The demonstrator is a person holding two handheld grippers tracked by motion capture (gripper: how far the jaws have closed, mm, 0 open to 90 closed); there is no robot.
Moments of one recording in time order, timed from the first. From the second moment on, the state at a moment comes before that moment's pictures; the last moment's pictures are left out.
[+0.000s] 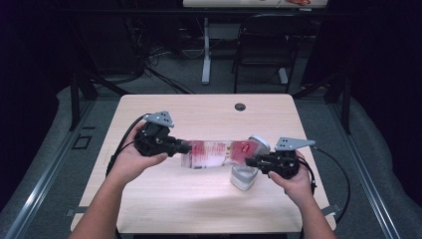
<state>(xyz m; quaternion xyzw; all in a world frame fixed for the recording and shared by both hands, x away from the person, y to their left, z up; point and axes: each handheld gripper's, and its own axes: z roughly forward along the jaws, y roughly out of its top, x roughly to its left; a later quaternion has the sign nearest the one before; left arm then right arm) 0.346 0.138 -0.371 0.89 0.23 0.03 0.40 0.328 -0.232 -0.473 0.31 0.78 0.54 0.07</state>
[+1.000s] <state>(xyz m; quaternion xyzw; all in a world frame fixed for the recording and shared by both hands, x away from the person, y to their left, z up) 0.349 0.152 -0.390 0.88 0.24 0.02 0.40 0.325 -0.227 -0.471 0.27 0.80 0.53 0.08</state>
